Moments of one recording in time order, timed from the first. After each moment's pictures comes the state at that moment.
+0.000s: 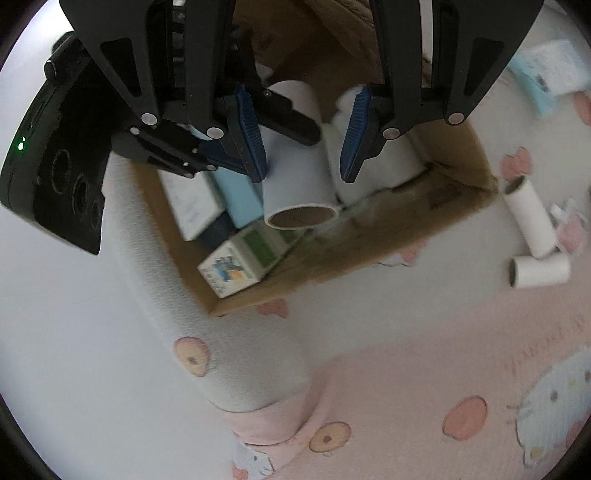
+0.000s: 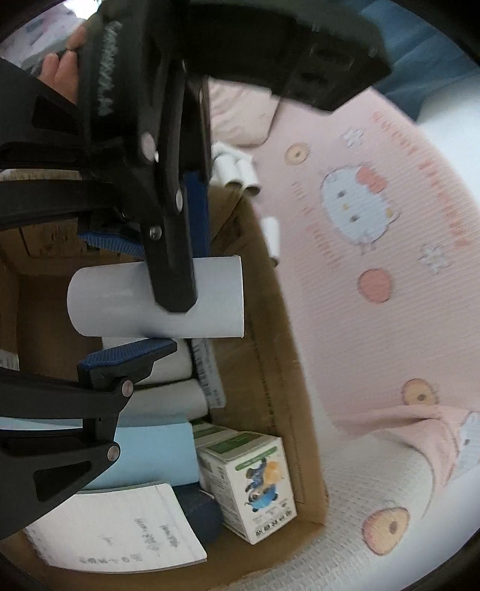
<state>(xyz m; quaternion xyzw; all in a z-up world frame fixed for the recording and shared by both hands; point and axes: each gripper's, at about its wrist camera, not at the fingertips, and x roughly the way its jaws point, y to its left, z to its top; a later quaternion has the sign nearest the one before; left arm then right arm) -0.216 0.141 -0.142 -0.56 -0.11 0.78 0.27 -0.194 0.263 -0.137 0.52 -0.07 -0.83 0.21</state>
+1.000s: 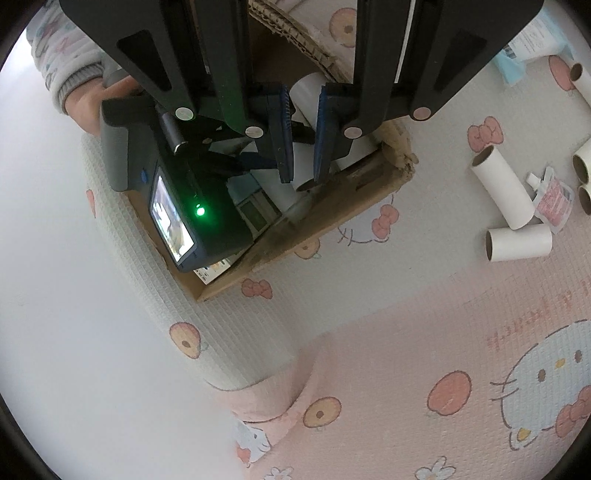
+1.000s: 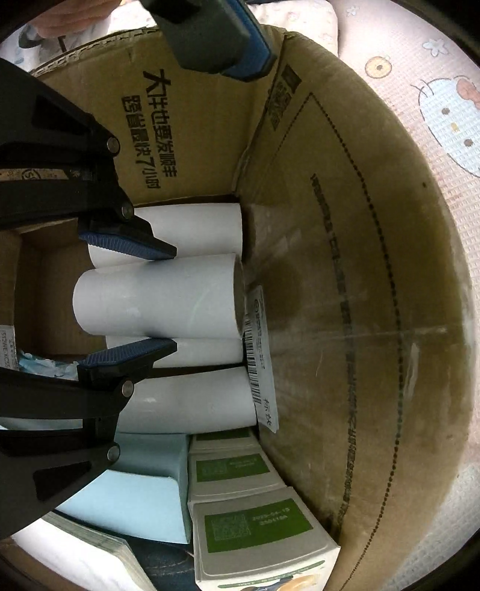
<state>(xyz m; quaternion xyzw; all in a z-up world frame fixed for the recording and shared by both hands) -0.224 0.101 -0.149 -0.52 -0.10 0.79 0.30 -0.238 0.238 -0.219 0.68 0.03 -0.72 0.15</state>
